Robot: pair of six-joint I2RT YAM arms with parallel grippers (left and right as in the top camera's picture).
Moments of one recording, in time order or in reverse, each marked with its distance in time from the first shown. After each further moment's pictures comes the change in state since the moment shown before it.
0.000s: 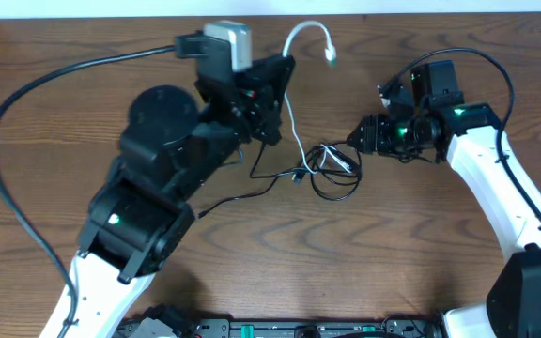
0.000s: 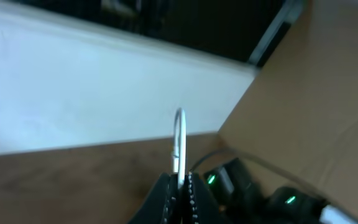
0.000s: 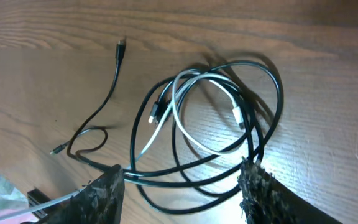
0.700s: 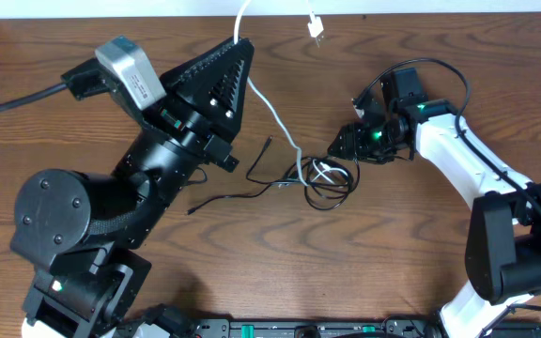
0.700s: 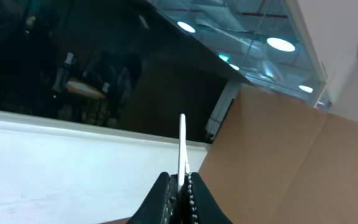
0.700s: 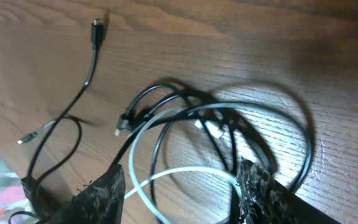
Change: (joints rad) left arm 0.010 -0.170 -0.001 0.212 -0.007 -0.069; right arm 0.055 0.210 0.000 0.092 -0.057 -0.010
